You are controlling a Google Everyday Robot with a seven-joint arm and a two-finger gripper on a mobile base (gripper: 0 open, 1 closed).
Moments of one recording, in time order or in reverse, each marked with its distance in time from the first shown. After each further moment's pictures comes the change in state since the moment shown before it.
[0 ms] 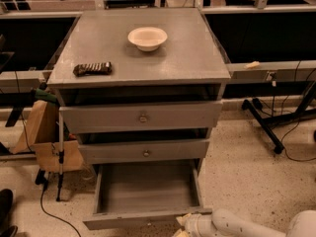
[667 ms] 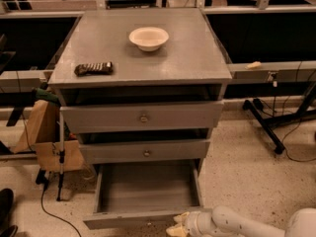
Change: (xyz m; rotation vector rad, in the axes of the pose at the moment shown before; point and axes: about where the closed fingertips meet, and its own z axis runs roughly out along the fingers) arm -0.013 -0.003 0.003 -0.006 -0.005 0.000
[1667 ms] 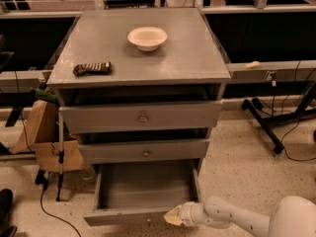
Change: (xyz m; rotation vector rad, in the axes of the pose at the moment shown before) arm -0.027 -0.022 0.019 0.010 0.010 -0.031
